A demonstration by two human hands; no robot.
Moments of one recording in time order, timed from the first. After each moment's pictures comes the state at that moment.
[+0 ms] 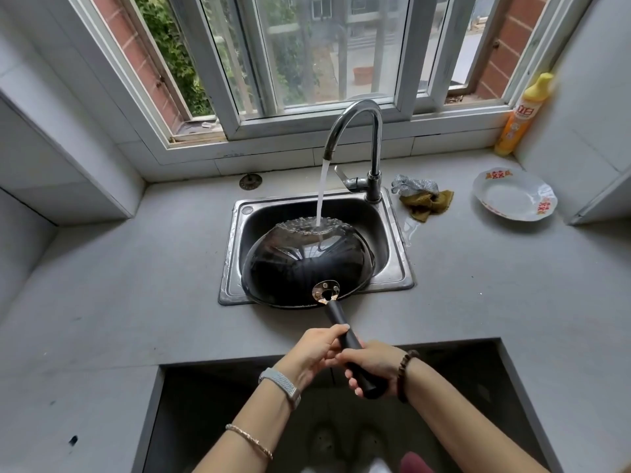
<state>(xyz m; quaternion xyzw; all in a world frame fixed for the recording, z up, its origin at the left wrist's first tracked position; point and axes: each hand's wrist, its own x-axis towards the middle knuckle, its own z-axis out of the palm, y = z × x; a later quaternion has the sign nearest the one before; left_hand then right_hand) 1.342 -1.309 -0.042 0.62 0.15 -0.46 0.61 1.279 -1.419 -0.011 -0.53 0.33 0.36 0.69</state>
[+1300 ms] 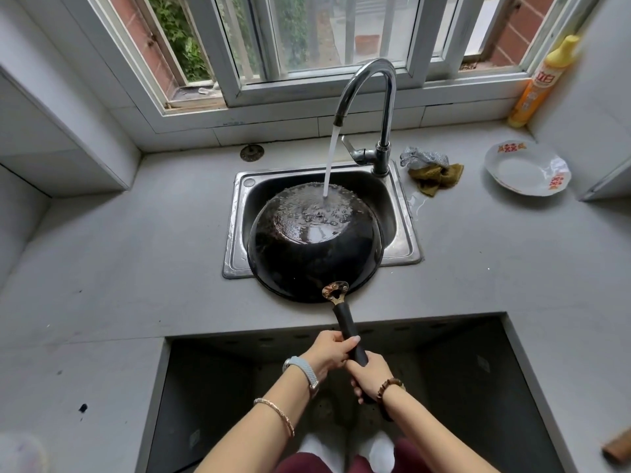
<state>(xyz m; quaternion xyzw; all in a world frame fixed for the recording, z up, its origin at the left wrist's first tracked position) 1.311 -1.294 -0.112 0.70 0.11 -0.50 0.50 1.233 -1.379 -0.108 -0.67 0.38 0.24 0.58</state>
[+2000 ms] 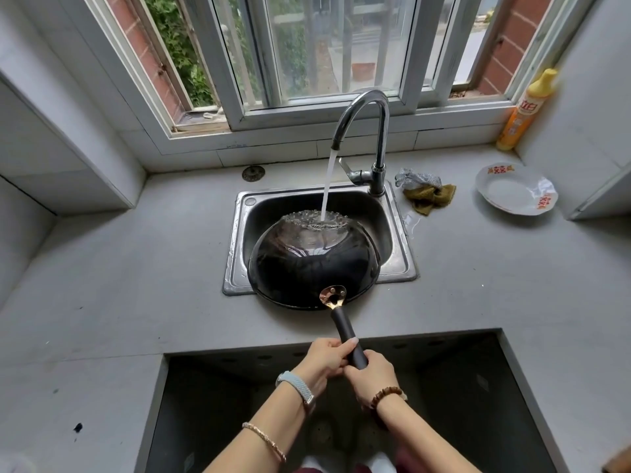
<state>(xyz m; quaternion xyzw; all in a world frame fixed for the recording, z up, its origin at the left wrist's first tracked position) 1.316 -1.297 -0.088 0.69 0.13 -0.46 0.54 1.244 -1.382 -0.071 -0.78 0.37 0.17 0.48</state>
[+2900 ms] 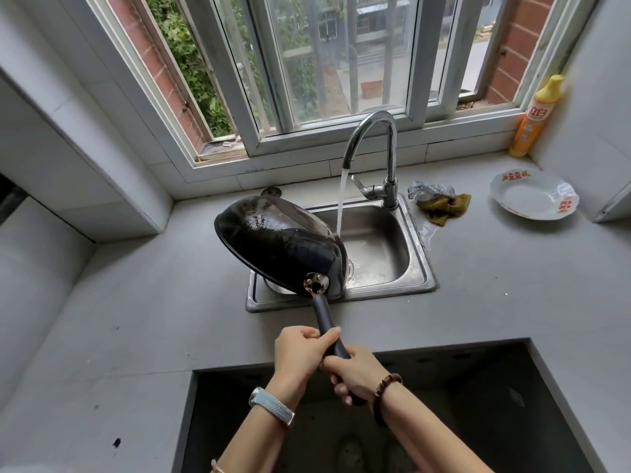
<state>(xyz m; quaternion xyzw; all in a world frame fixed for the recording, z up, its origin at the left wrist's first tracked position) 1.335 -1.245 0.008 0.86 0.07 -0.19 0.47 1.277 -1.345 0.018 -0.61 0.27 0.25 0.70</state>
